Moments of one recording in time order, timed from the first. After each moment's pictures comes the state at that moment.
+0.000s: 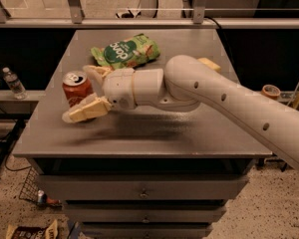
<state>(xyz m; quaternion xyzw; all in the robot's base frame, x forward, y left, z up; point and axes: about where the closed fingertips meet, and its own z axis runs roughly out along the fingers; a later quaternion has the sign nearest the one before) 0.531 0.173 0.892 -0.54 0.53 0.40 0.51</state>
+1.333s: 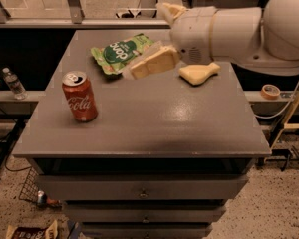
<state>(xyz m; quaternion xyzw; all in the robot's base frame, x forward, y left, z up) 0.545 0.018 1.017 -0.51 0.59 0.23 0.58</state>
